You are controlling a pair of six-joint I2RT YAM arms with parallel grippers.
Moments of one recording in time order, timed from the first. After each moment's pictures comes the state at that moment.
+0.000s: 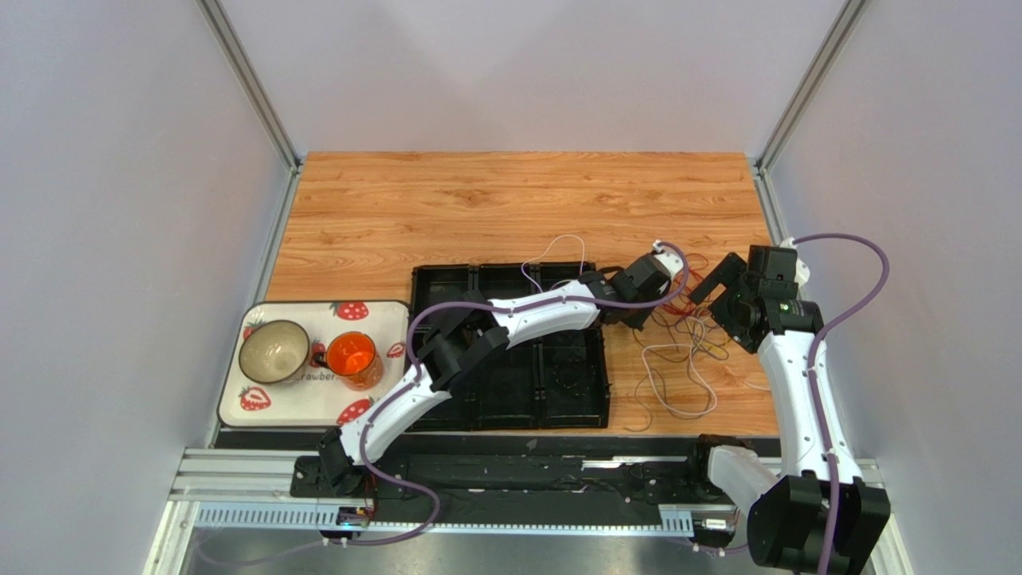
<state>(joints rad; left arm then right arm) -1.07 2.52 2.14 -0.40 -0.14 -0.23 -0.13 1.01 0.88 -0.77 0.08 0.63</state>
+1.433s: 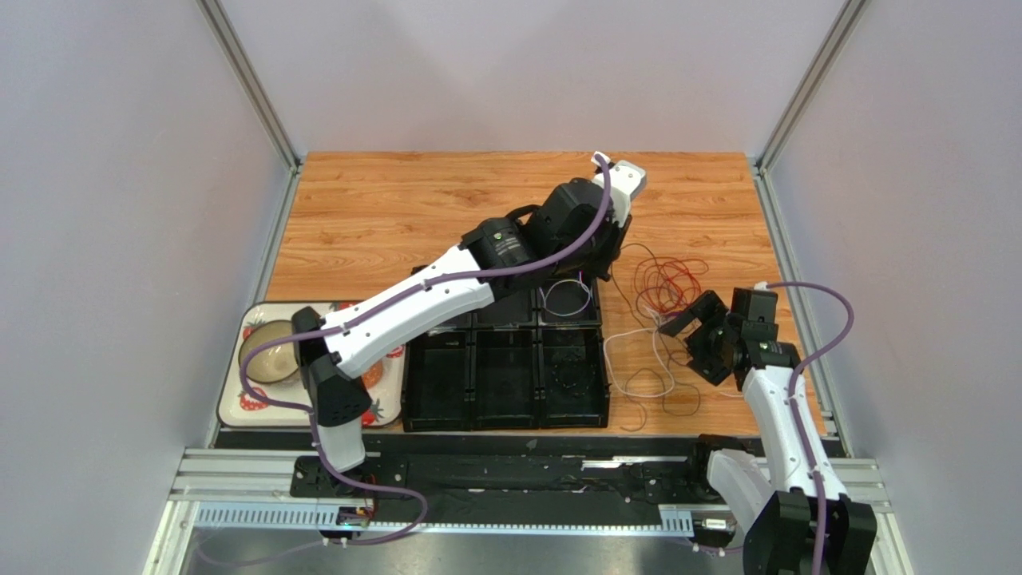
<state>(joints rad) -1.07 1.82 1.98 -0.64 -0.18 -0.28 -0.13 0.88 0.57 -0.62 -0.18 0.74</state>
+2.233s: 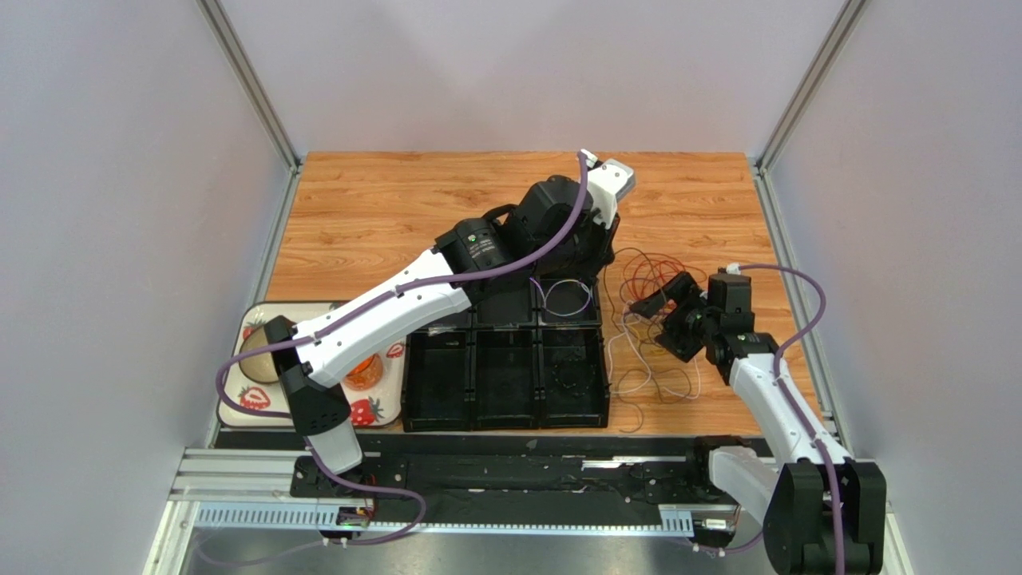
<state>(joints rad) -1.07 1.72 1.93 -0.67 -0.11 -0.29 0.03 0.99 0.54 -0.32 -0.27 0.88</state>
